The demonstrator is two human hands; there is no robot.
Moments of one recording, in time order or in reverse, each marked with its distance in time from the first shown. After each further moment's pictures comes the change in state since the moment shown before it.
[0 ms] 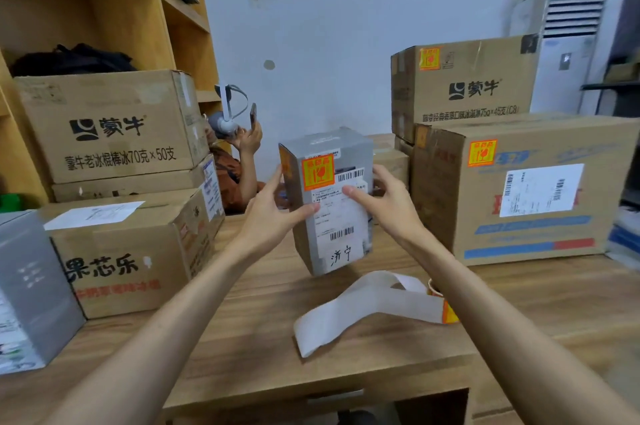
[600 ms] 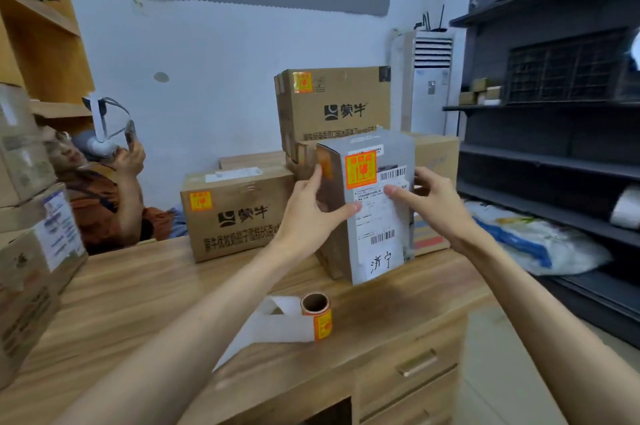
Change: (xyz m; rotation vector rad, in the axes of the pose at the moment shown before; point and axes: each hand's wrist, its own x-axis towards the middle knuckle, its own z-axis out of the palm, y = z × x) left_hand 0.039 0.114 0.218 -0.114 -0.216 0.141; right_hand -0.056 -0.021 -0.257 -0.277 0.248 0.085
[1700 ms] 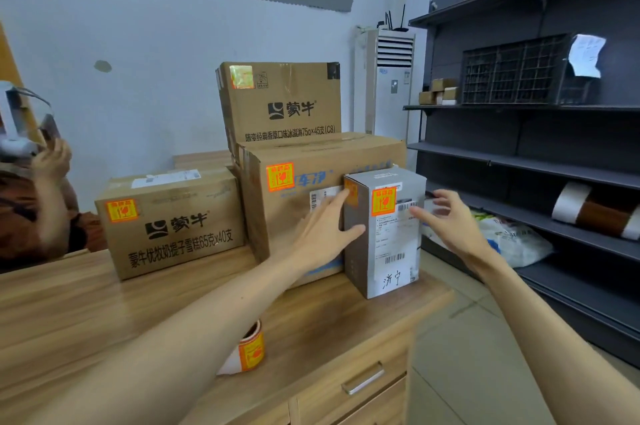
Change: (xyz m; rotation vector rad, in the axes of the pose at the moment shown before) left_hand 0.053 0.008 0.125 0.357 -0.224 0.135; right_hand 0.005 0.091 -0.112 -0.325 0.202 0.268
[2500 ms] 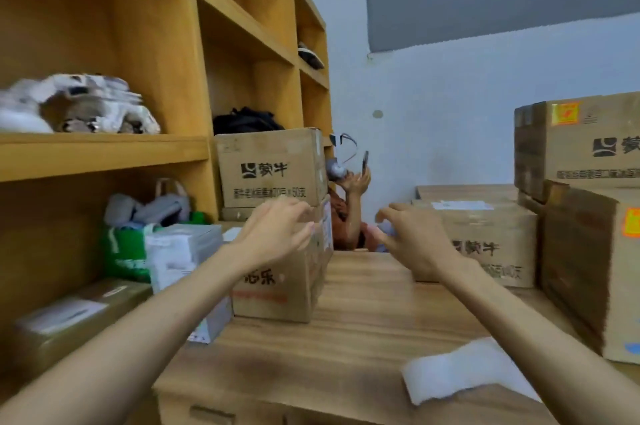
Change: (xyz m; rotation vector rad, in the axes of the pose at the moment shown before) left_hand -0.356 -0.155 -0.408 0.932 0.267 -0.389; right_hand -0.208 -0.365 0.320 -0.177 -0.336 -1.086
